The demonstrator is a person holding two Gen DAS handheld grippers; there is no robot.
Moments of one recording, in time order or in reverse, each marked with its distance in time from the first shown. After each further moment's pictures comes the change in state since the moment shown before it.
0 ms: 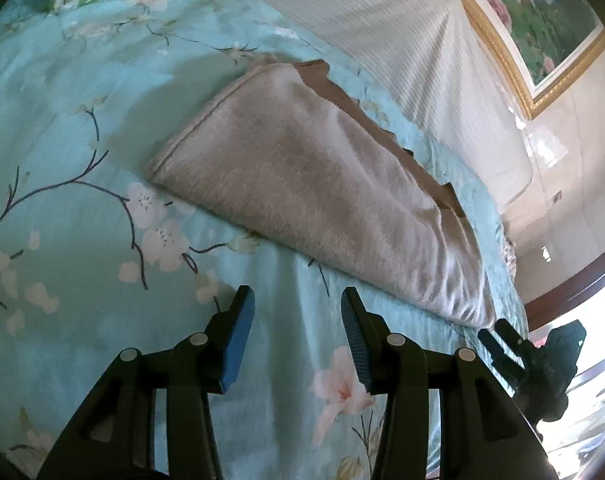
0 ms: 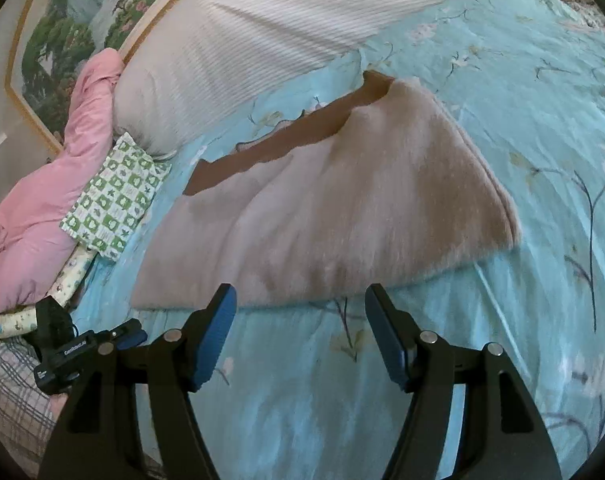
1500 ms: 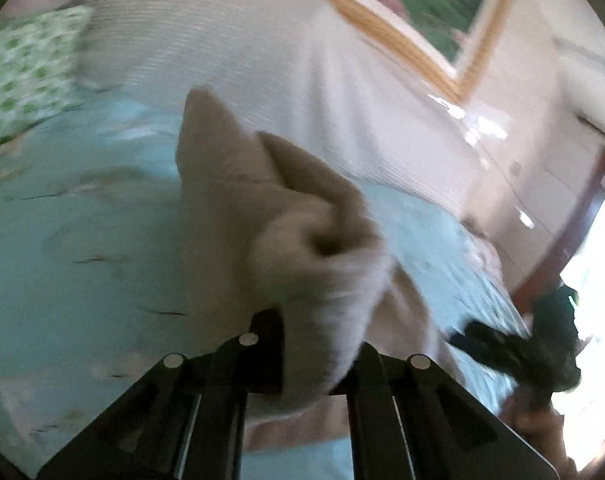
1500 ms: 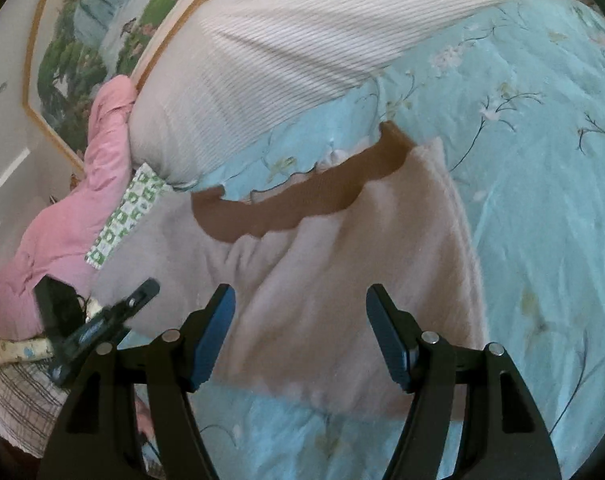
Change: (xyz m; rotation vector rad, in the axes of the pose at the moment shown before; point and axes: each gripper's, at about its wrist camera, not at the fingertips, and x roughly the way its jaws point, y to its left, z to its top) left arm 0.053 -0.161 0.060 0.323 -0.188 -0.114; right arm 0.006 -0.028 0.094 0.011 -0.005 0.132
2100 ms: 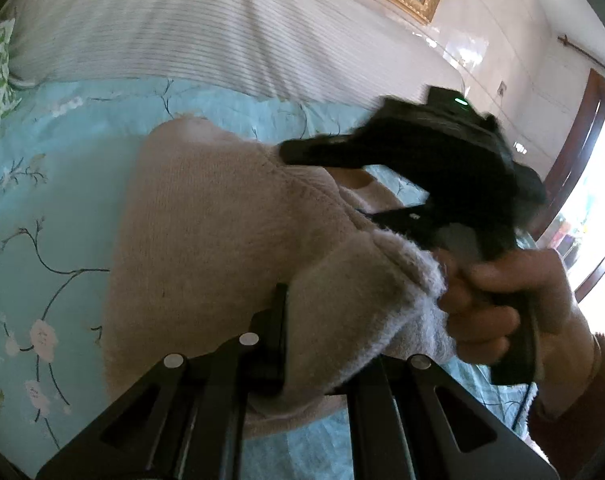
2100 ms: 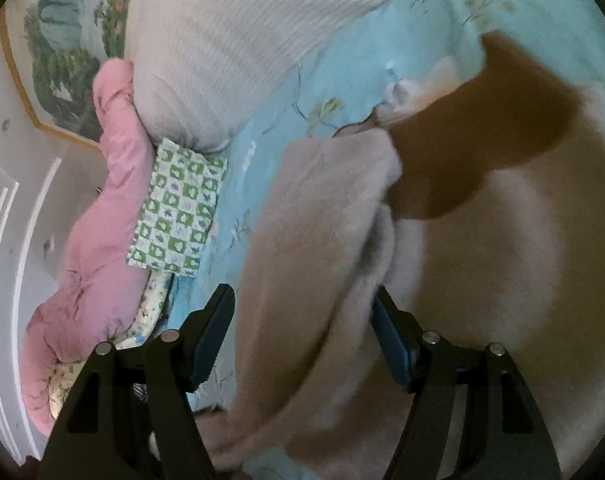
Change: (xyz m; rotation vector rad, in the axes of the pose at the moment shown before) left arm 0.064 -0.048 -0.043 0.155 0.172 0.028; right arm 0.139 0.000 0.048 0.133 0.313 0.254
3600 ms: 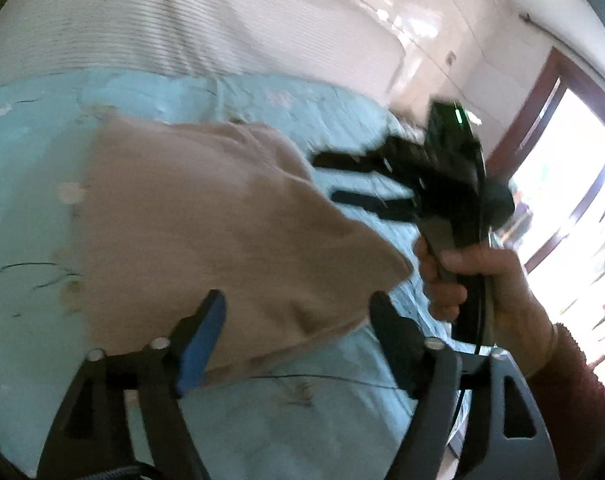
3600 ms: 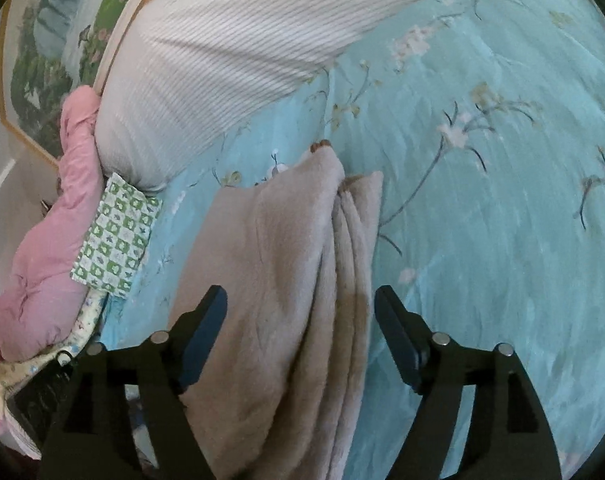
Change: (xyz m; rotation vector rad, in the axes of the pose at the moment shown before) left arm -0.029 -0.064 -0.009 0.047 0.099 -0.185; right arm -0.128 -0.045 -0.016 -0.062 -0.201 -0.275
